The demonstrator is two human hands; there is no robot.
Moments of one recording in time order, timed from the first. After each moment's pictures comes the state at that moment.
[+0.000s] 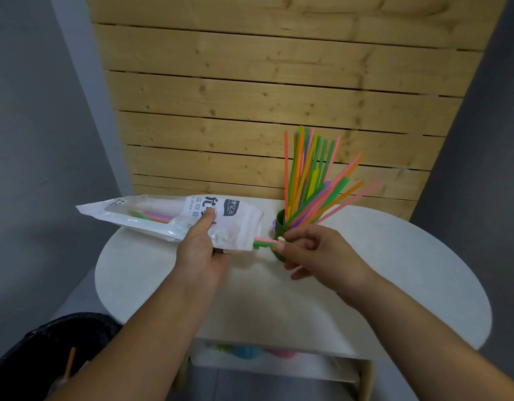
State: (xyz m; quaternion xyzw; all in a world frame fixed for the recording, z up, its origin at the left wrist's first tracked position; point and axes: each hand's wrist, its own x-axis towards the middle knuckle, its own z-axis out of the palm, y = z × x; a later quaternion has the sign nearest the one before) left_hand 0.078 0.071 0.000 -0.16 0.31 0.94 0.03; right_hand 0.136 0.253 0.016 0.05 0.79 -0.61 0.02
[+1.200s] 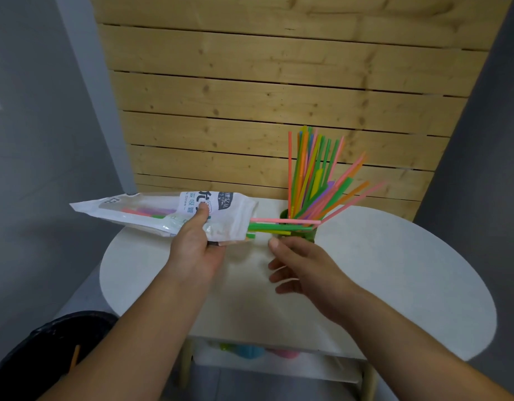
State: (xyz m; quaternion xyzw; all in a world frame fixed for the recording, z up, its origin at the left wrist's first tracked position) left_hand 0.066 0.058 0.004 -0.15 0.30 0.94 0.03; right_hand 0.138 0.230 -0.007 0.06 0.71 -0.70 0.07
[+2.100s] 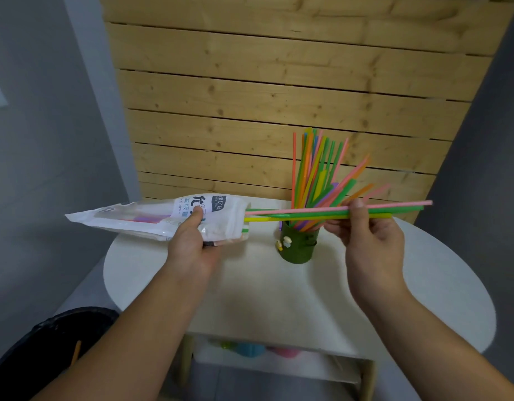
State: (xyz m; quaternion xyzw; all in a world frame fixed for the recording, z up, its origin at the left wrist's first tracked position) left_hand 0.065 0.046 -0.001 -0.18 0.28 0.94 0.01; right_hand 0.146 0.251 0.030 0.09 0.61 -0.72 -0.32
